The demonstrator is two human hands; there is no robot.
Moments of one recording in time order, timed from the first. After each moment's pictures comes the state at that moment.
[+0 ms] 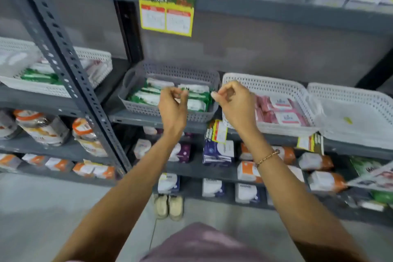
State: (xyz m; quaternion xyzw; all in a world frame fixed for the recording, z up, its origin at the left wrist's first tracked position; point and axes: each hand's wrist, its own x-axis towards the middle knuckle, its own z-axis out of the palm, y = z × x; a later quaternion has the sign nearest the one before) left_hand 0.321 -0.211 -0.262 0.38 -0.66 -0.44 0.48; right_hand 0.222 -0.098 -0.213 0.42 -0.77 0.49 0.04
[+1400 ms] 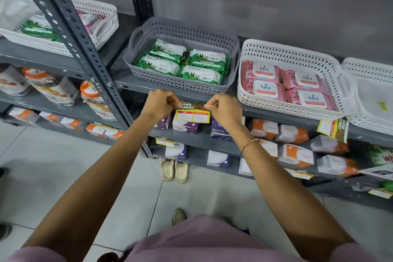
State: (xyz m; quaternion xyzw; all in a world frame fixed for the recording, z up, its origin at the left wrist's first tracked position) left_hand 0.377 -0.257 -0.328 0.39 -0.85 -0.32 0.14; right_hand 0.221 -0.133 -0.330 0.42 -0.86 0.27 -0.14
